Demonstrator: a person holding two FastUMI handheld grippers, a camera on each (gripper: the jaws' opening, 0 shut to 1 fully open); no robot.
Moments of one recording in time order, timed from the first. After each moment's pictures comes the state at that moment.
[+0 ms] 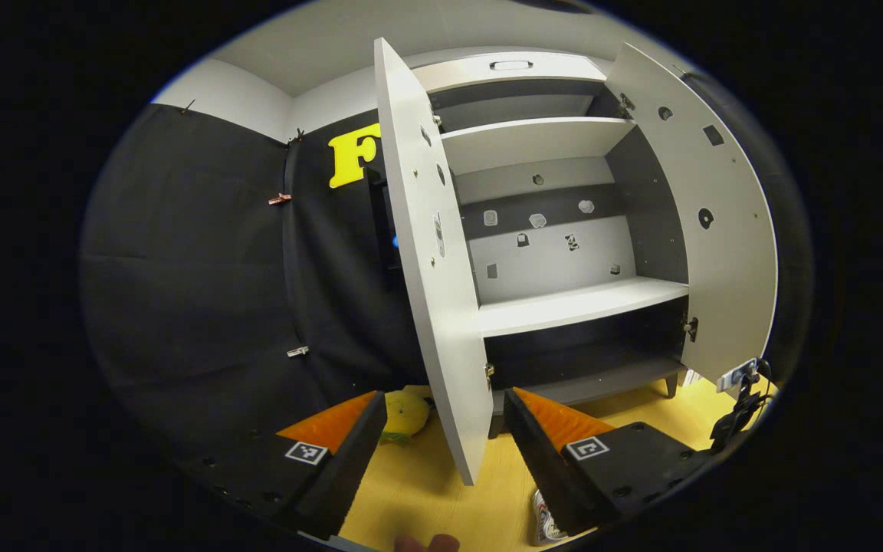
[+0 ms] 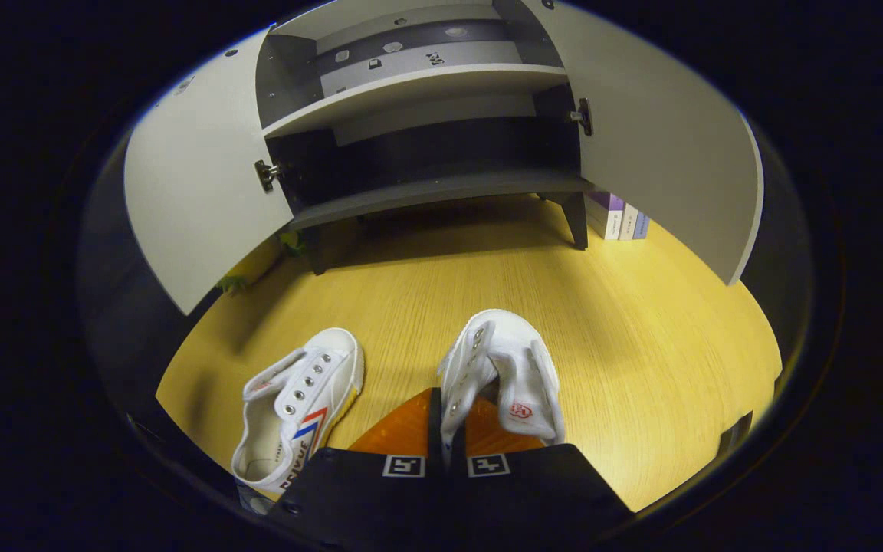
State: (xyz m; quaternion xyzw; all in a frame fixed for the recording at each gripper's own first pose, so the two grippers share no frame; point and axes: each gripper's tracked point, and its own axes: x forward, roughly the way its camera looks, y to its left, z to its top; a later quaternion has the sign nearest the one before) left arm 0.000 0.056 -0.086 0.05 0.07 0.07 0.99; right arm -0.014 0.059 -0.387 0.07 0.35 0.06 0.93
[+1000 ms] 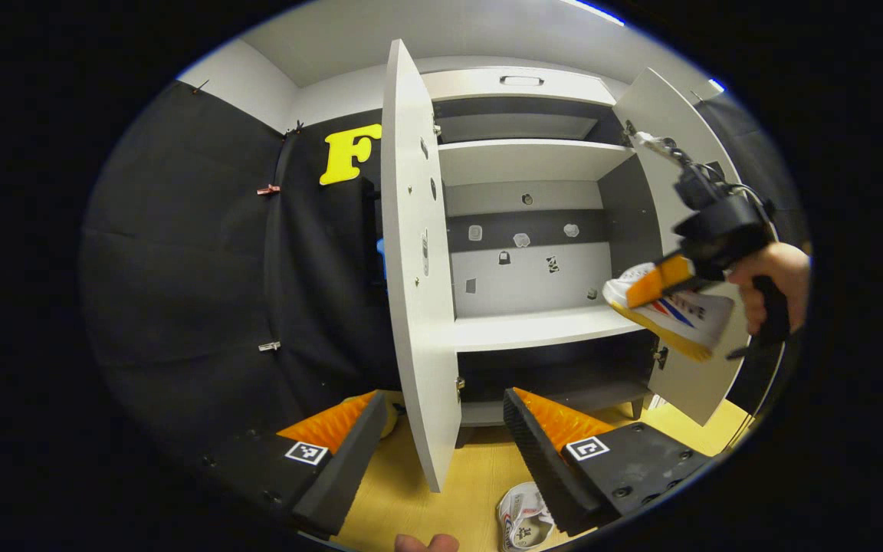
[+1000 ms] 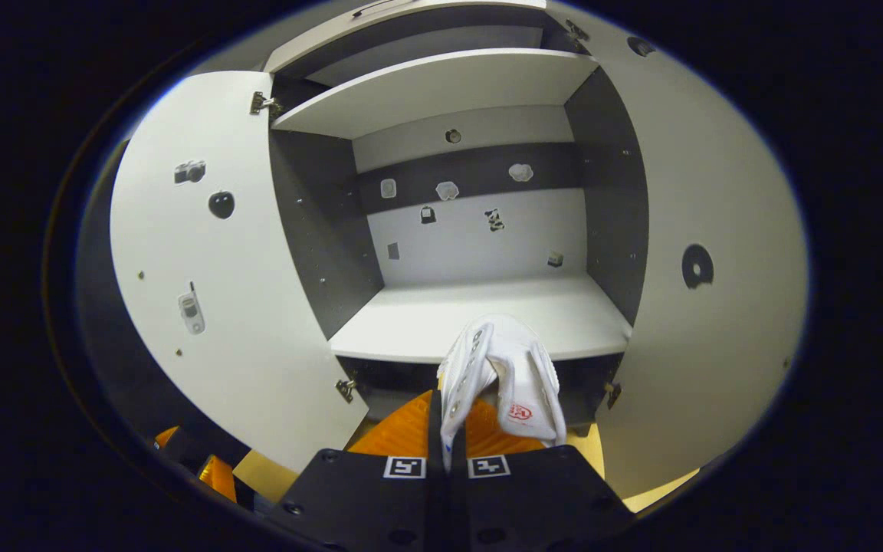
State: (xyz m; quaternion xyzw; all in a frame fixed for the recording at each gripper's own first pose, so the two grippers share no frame) left arm -0.001 0.038 -0.069 0.00 0.05 0.02 1.00; right arm 0.167 0.084 -0.043 0.07 0.21 0.10 0.97
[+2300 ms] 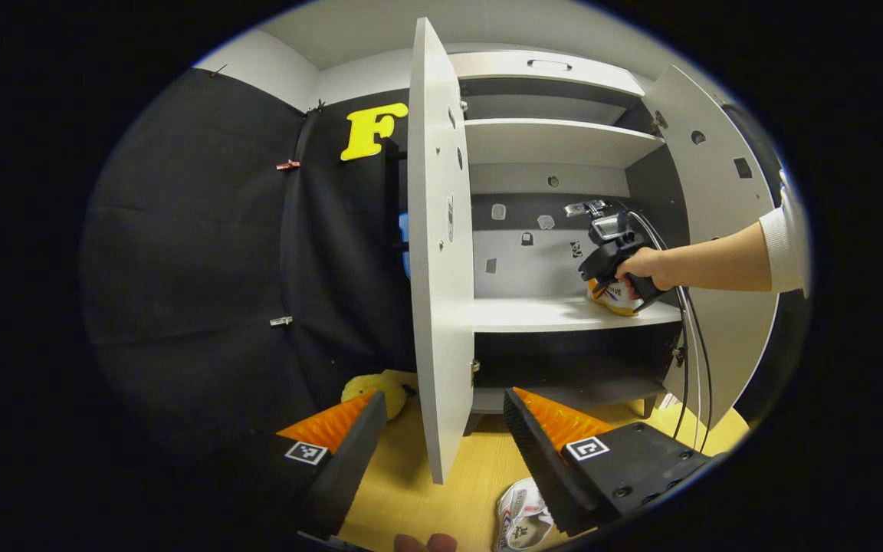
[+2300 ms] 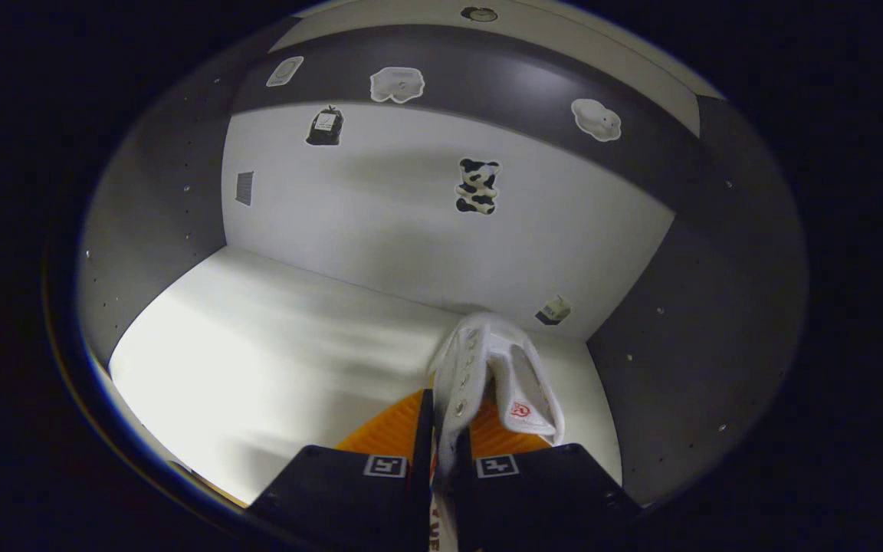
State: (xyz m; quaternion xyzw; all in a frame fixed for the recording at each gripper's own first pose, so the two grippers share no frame) left arm 0.011 0.053 -0.101 -0.03 0.09 0.06 0.99; right arm 0.439 0.049 -0.144 -0.14 0.30 0.01 0.94
